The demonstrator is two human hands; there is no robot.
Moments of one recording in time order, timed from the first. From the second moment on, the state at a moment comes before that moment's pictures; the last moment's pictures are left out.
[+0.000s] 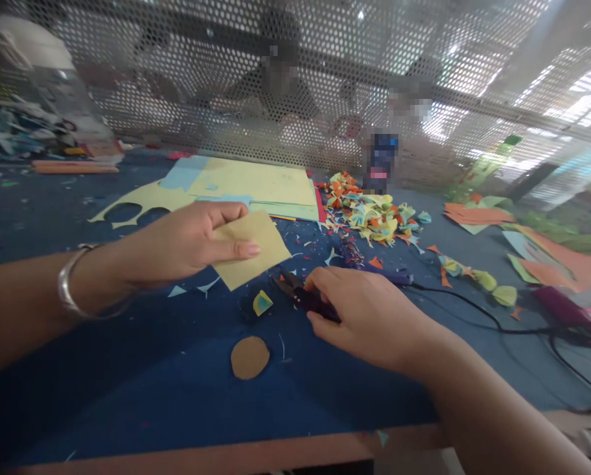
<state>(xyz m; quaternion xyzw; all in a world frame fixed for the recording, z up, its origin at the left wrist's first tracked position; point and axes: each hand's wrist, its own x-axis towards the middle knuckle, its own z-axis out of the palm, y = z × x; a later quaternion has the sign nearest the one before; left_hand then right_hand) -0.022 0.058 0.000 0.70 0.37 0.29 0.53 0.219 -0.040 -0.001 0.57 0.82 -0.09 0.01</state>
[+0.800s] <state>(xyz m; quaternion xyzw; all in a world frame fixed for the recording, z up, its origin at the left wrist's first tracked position) -0.018 0.056 -0.020 0.61 0.35 0.33 0.63 0.224 -0.032 -0.014 0.62 0.71 -0.11 -0.30</state>
